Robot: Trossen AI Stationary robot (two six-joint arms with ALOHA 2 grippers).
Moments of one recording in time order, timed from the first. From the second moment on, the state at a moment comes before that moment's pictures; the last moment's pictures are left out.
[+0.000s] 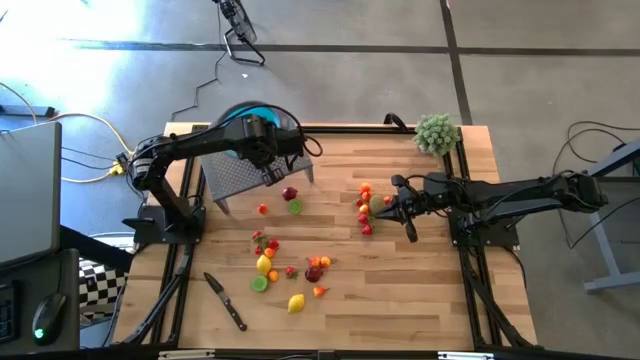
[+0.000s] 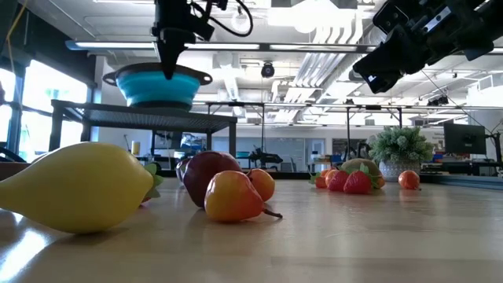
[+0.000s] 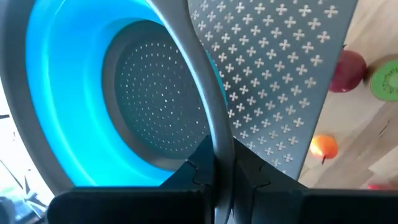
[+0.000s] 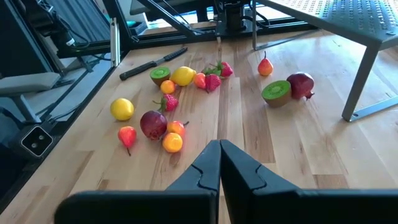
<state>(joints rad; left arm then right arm) 0.26 1.66 1.74 -1.57 -0.50 -0.30 -0.07 0.87 0.39 0.14 -0.24 0.10</state>
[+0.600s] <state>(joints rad) 0.26 1.66 1.64 -1.57 -0.50 -0.37 -0.07 0.87 0.39 0.14 -0.24 0.10</state>
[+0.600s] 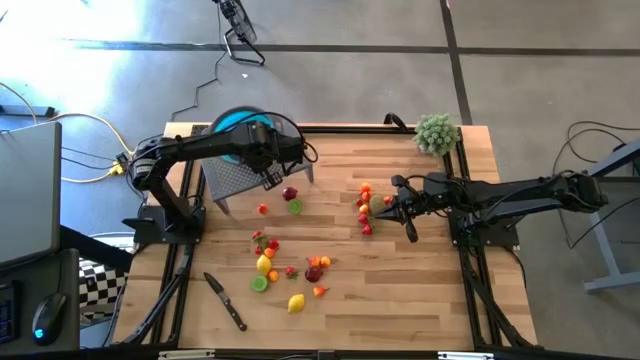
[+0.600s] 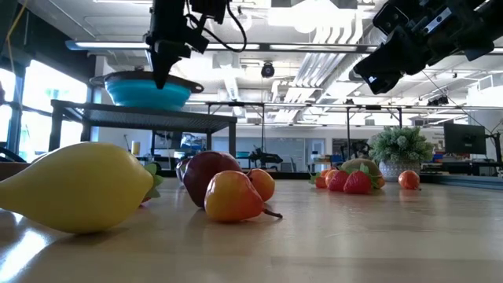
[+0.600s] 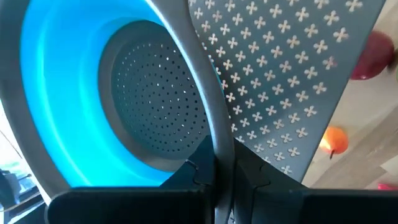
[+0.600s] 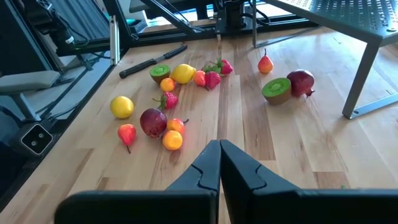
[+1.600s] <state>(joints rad) 0.26 1.66 1.66 -1.53 -0.50 -0.36 -0.07 0.87 0.39 0.14 -0.24 0.10</state>
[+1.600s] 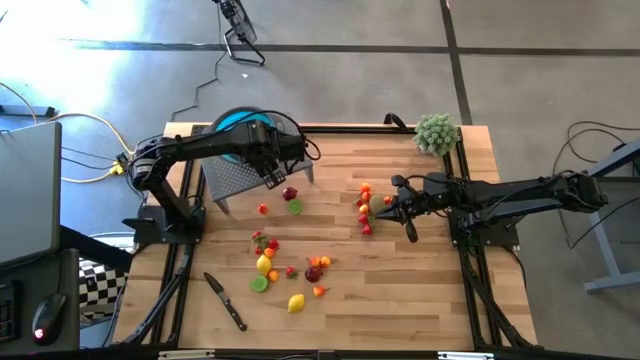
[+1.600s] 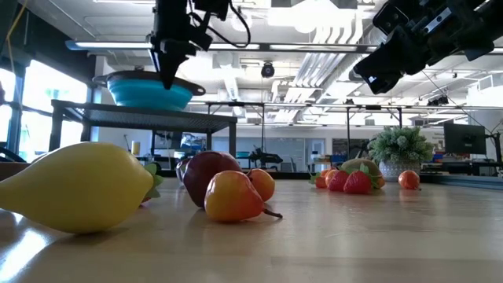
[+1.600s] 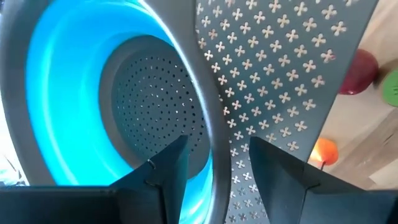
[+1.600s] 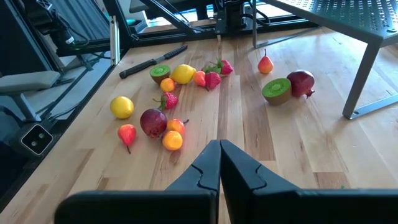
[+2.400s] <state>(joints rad) 0.22 1.66 1.92 -1.40 -0.42 -0.20 -0.07 0.87 0.39 0.14 -0.24 0.10</state>
